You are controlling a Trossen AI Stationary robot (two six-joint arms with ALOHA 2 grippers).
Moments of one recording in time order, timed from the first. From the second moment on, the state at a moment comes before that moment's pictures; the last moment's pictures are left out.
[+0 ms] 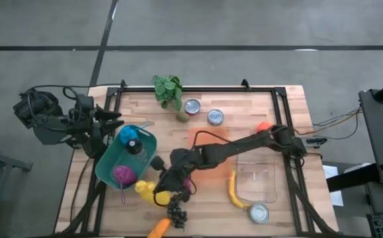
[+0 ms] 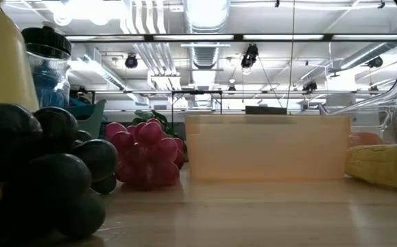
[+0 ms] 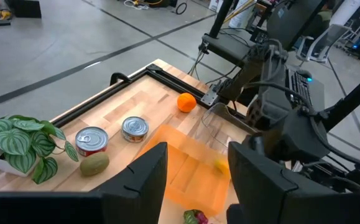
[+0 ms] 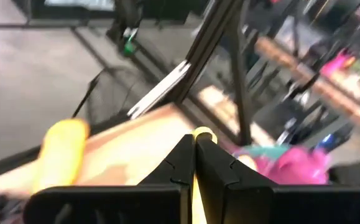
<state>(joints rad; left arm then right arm) -0.71 1.00 1.63 -1.28 -0.94 -0.91 0.23 2.17 1.86 -0.06 -0.36 -0.53</state>
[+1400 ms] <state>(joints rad) -0.71 1.00 1.63 -1.28 -0.94 -0.91 0.33 2.10 1.80 -0.18 -0.25 -0.50</state>
